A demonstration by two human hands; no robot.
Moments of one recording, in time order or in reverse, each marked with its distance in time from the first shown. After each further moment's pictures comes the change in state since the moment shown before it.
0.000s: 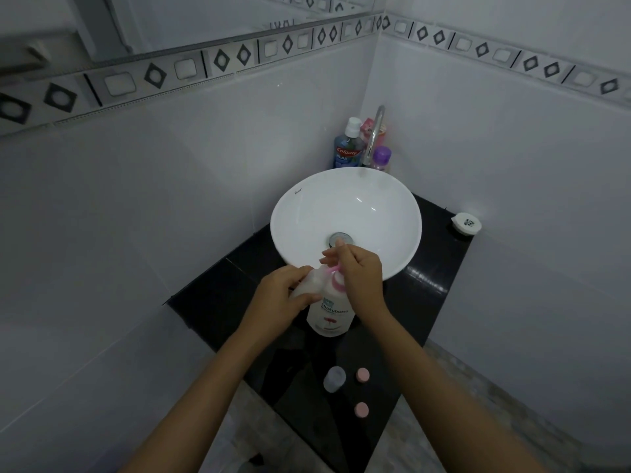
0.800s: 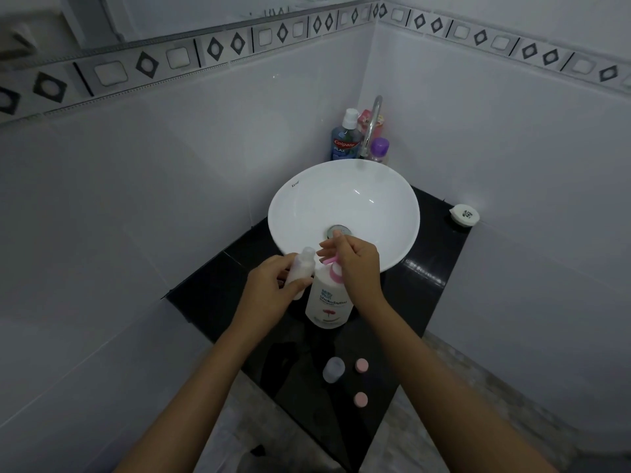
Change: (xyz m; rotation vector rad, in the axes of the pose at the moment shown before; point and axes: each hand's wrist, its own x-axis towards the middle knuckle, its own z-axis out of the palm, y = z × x) left_hand -0.005 -0.001 -0.004 -0.015 0.115 -0.027; right_hand -0.002 -0.003 0.000 -0.004 -0.013 0.003
